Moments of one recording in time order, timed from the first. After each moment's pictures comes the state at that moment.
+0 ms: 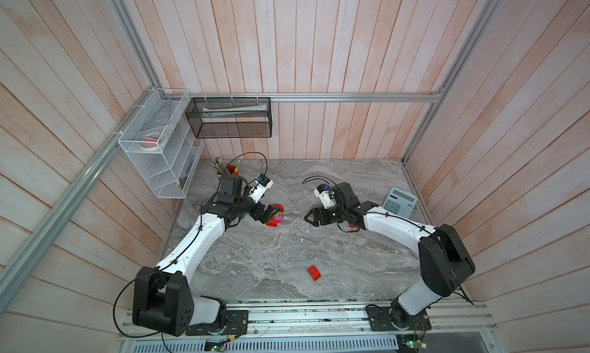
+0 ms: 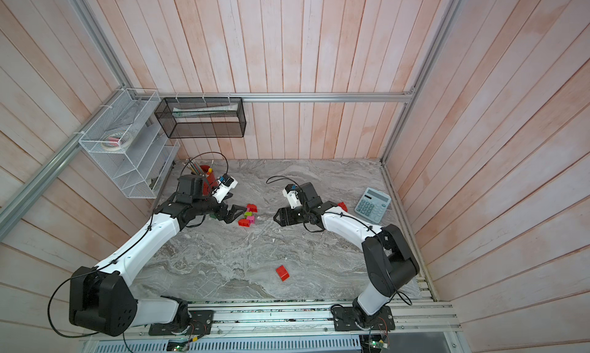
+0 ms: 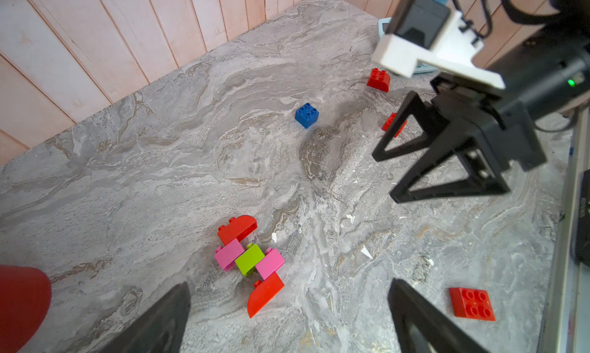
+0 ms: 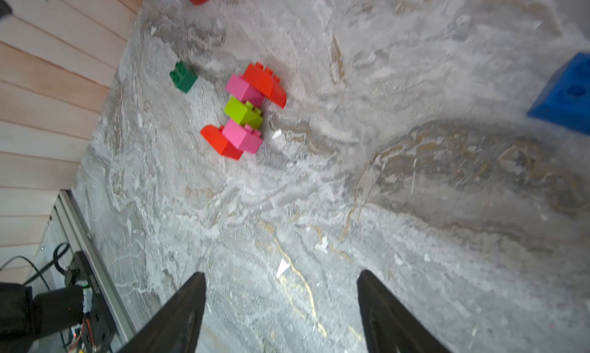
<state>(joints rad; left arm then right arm) -0.23 1.36 1.04 -0.40 0.55 0.36 0.61 1.61 1.04 -0.29 -0.37 0.32</state>
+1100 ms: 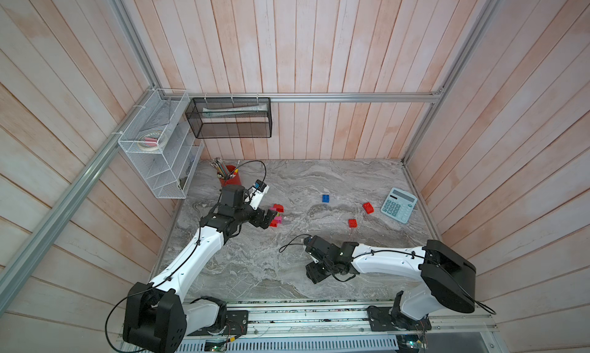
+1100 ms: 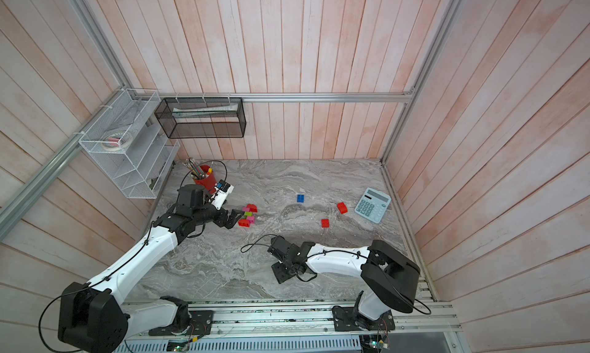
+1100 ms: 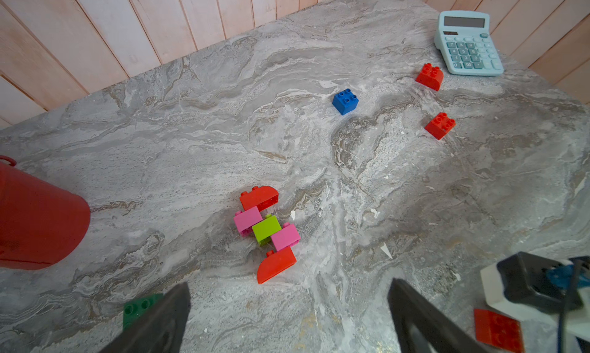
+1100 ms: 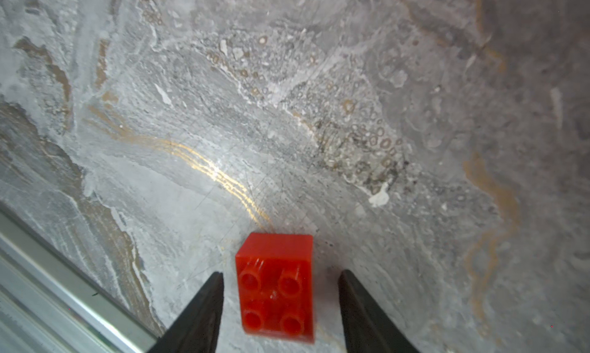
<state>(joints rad) -0.28 1.24 0.91 -0.34 0.34 0.21 1.09 1.54 0.80 -0.46 -0.02 0.54</state>
